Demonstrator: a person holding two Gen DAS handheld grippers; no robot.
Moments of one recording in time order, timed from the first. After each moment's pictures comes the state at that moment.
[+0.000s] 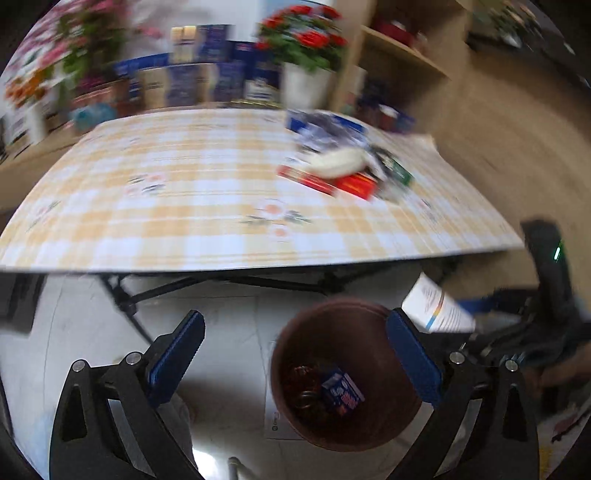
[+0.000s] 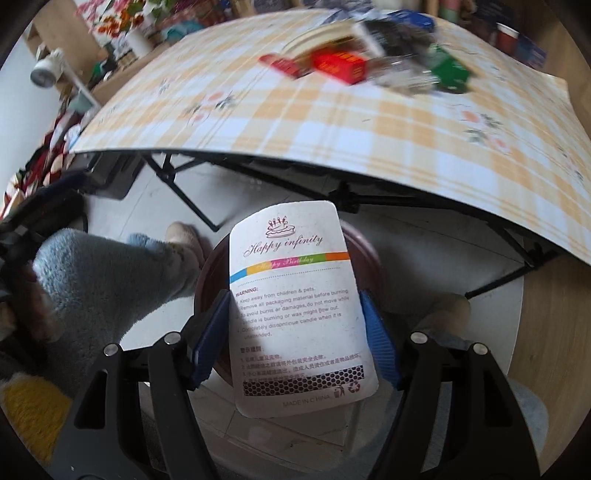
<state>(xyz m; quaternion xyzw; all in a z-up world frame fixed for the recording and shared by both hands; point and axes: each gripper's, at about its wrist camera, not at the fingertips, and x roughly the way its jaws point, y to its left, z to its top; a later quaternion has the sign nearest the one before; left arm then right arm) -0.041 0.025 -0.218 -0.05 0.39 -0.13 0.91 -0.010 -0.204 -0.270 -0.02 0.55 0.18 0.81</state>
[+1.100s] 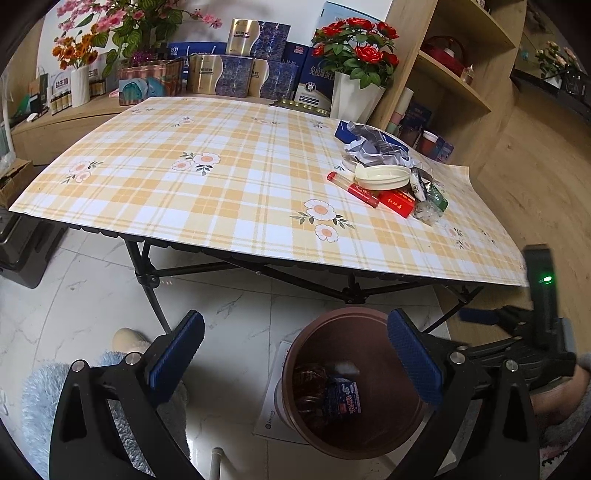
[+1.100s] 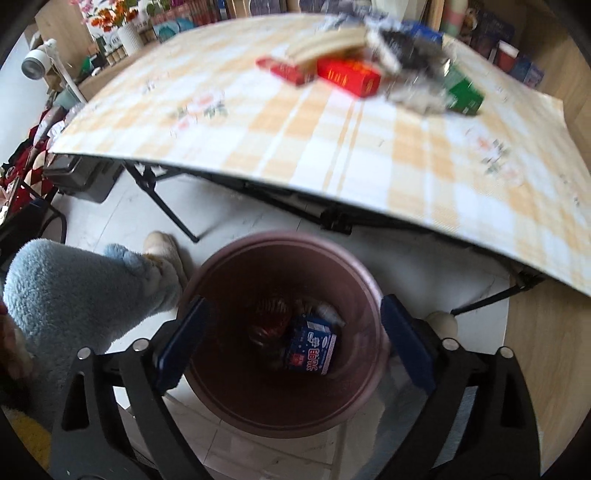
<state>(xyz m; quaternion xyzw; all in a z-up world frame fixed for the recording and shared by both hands) -0.046 0.051 -0.224 -0.10 0.39 -0.08 0.91 0.008 -0.187 -0.273 -0.05 0.53 0.15 0.84</state>
